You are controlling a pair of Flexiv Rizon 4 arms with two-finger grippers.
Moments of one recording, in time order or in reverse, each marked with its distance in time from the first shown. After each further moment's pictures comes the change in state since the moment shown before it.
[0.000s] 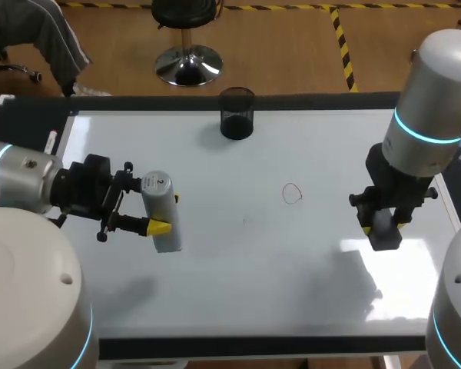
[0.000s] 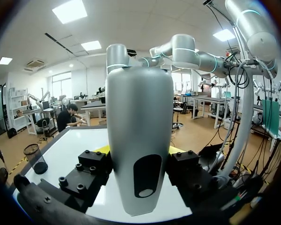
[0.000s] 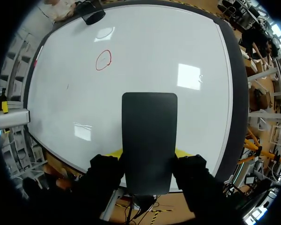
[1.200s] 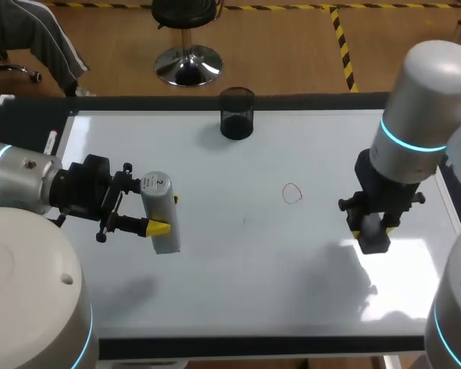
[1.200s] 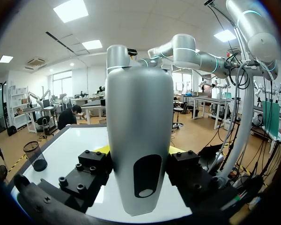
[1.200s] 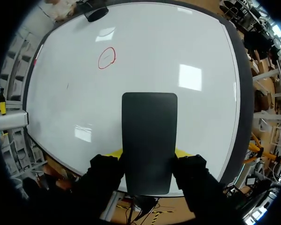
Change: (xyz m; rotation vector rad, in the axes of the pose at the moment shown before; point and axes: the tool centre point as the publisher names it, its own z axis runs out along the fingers) left arm 0.003 0.005 -0.002 -0.012 0.001 -0.023; right arm 0.013 0.003 0.014 -0.001 0.002 -0.003
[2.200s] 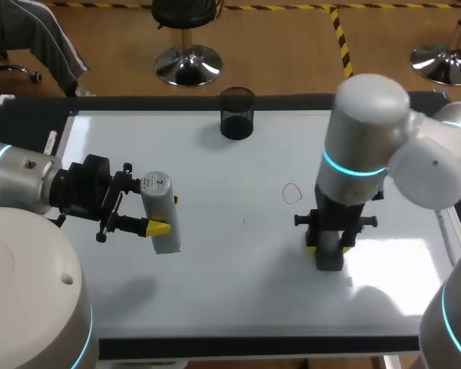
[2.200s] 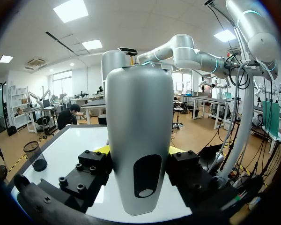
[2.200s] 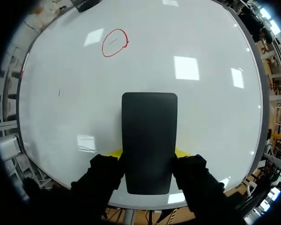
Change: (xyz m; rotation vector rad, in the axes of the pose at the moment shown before) left arm 0.000 0.000 0.000 0.000 0.000 0.000; right arm 0.064 0.009 0.062 0.033 -0.005 0.141
